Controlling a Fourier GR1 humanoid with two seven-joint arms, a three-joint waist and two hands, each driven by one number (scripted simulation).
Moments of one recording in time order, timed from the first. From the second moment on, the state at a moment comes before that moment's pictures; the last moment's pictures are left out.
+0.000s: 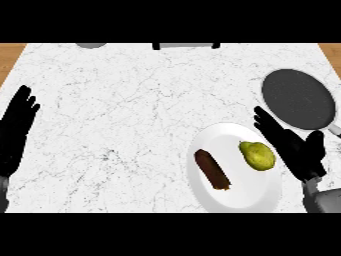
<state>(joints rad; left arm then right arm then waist) -0.09 0.61 -0.19 -1.59 0.42 0.40 0.12 -0.11 -0.38 0.21 -1.46 -0.26 0.11 0.15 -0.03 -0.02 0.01</state>
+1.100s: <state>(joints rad) -0.13 0.38 -0.42 -1.58 0.51 0.21 0.13 -0.53 -0.55 0.26 -1.28 -0.12 0.70 -0.49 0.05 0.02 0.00</state>
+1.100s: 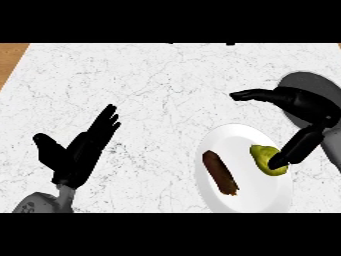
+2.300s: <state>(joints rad) -0.10 0.33 -0.36 -1.51 0.48 0.16 0.09 -0.59 -0.89 0.77 -1.48 0.66 0.48 -0.68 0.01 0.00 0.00</state>
